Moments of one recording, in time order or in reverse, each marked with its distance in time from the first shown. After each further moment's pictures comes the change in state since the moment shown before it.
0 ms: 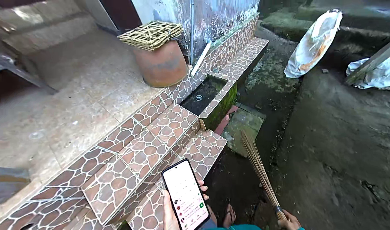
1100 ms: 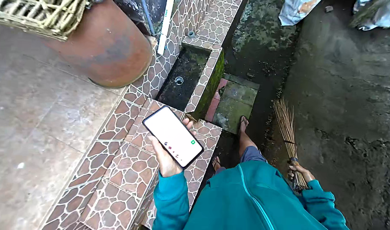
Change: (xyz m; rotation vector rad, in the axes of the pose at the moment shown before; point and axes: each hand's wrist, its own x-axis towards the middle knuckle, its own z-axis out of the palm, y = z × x) left_hand 0.379 0.035 0.015 0.143 0.093 0.019; right_hand 0.139 -0.181 -0.095 0.971 0.135 0.176
